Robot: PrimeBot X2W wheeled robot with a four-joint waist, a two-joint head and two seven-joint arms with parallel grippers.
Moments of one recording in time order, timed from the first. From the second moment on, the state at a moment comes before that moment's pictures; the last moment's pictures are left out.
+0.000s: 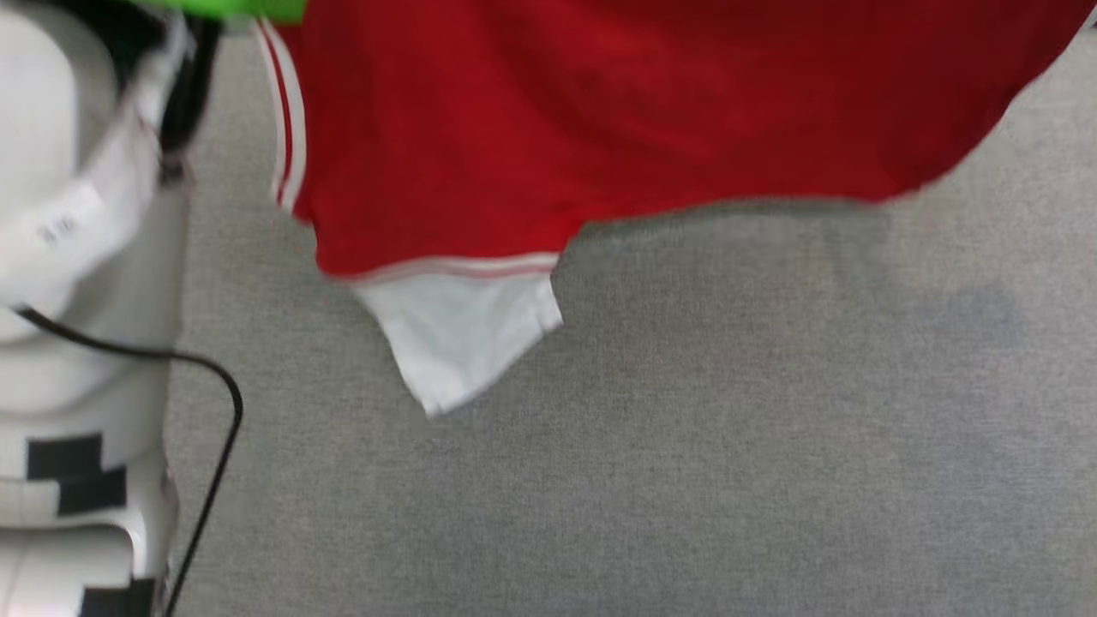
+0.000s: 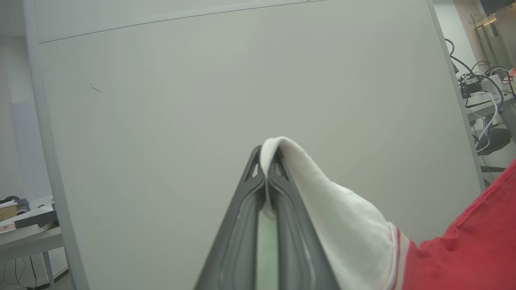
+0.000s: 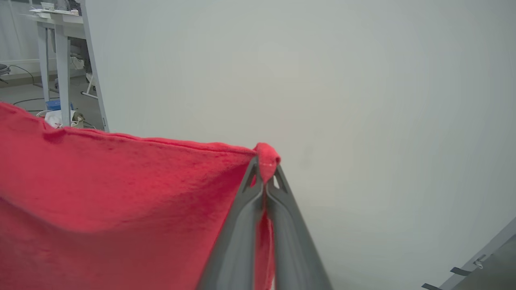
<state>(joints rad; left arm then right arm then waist) -1.05 0.29 -0.19 0.05 -0.24 -0.12 -0.07 -0.98 -0.63 0.23 0.05 0.64 0.13 0.34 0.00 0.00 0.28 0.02</state>
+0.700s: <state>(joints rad) -1.91 0.35 -0.35 0.54 -0.27 -0.13 -0.12 -1.77 -0.53 0.29 0.49 0.44 0.13 0.20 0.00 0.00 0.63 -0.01</state>
